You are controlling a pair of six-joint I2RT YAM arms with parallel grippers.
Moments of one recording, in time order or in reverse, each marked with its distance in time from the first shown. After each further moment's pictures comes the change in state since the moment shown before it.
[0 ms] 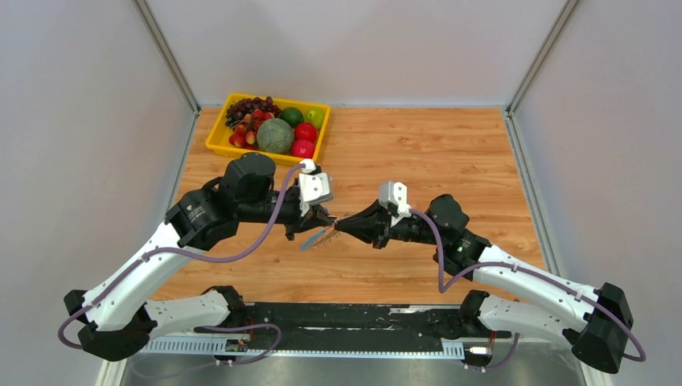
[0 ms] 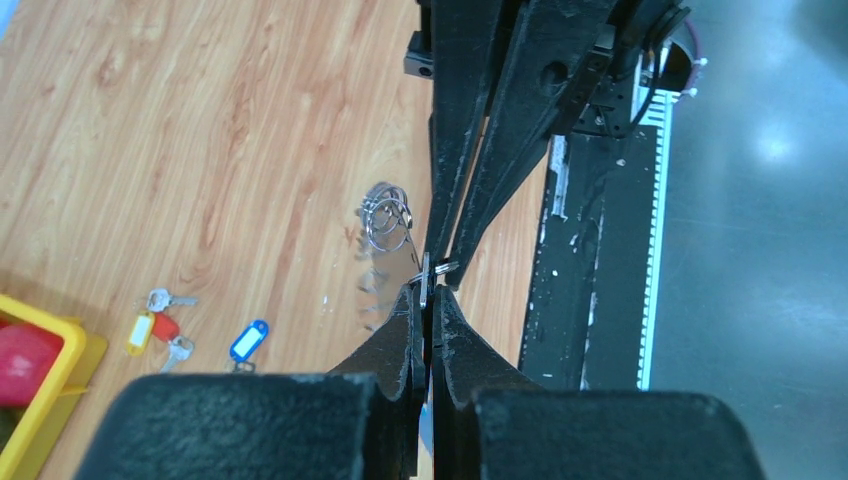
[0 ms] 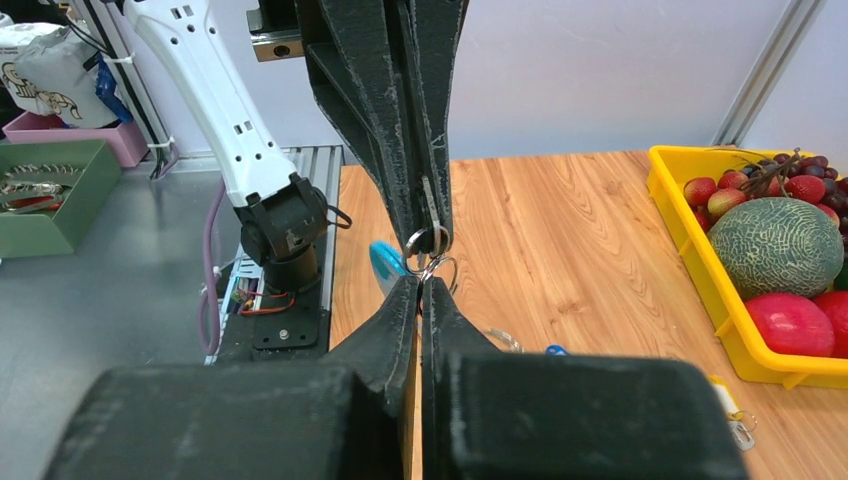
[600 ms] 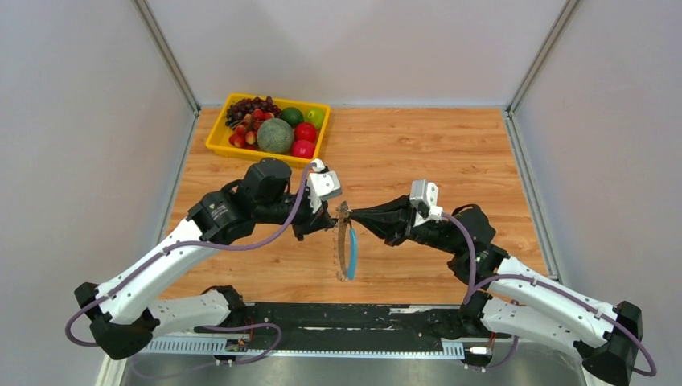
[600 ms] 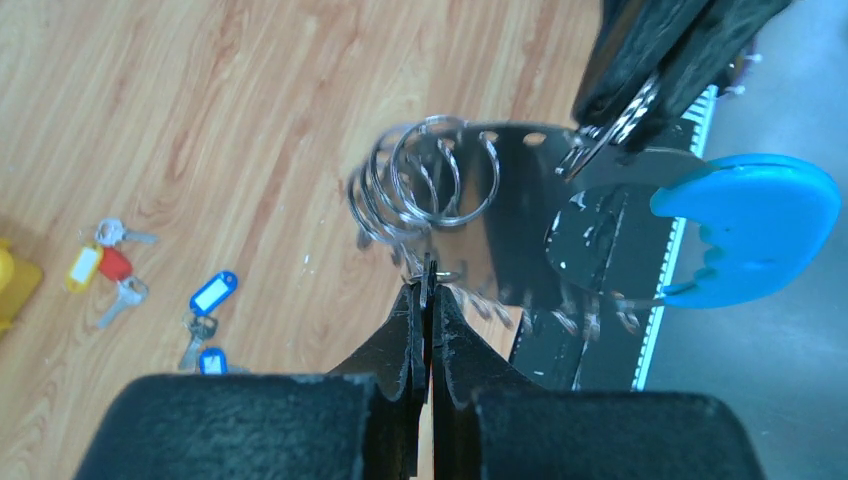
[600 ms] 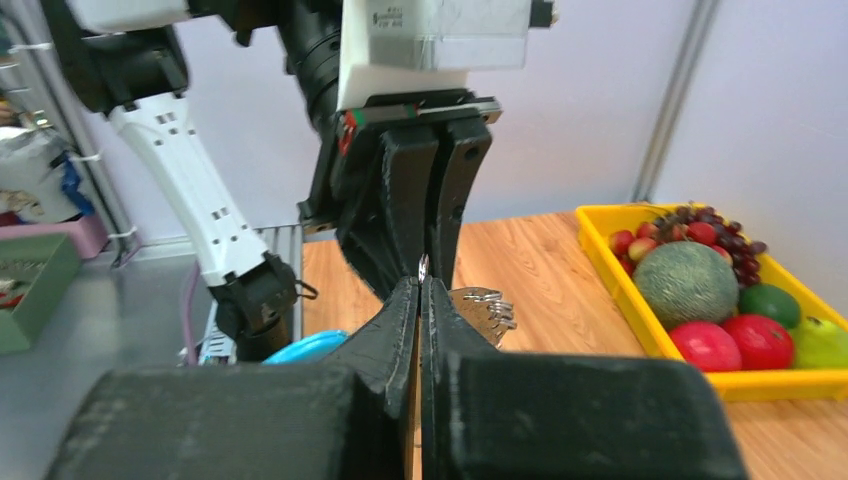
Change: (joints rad) left arm 0.023 0.019 -0.119 0.066 -0.065 -0.089; right arm 0.001 -0.151 -0.040 0.060 0.122 0.042
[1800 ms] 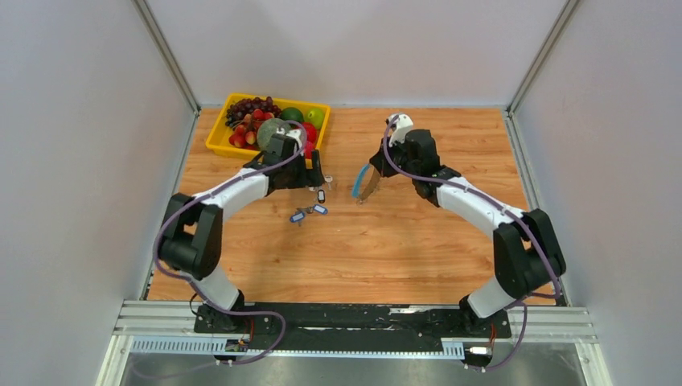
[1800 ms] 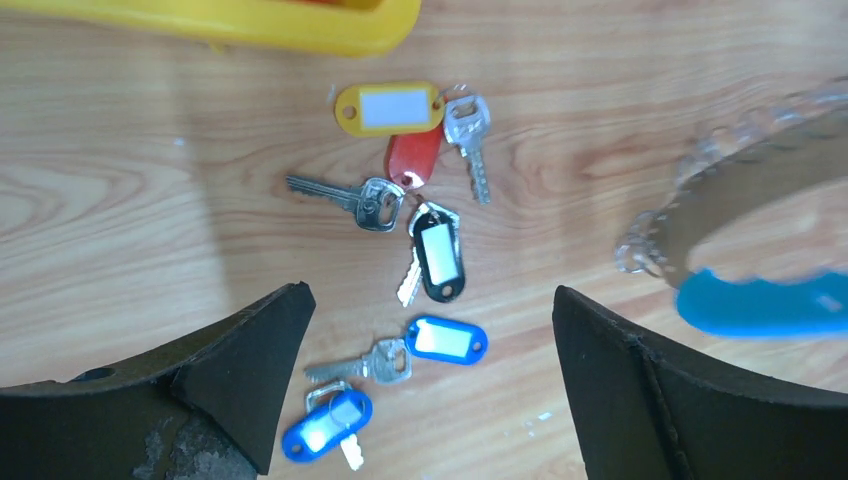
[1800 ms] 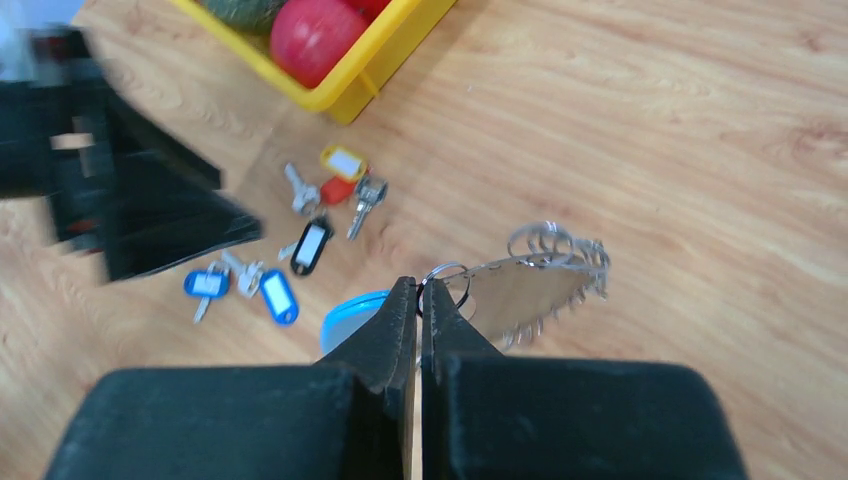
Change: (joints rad) left arm 0.481 0.671 -0.160 0.572 -0.274 -0.572; right arm -0.468 0.716 0.359 -0.377 0.205 0.104
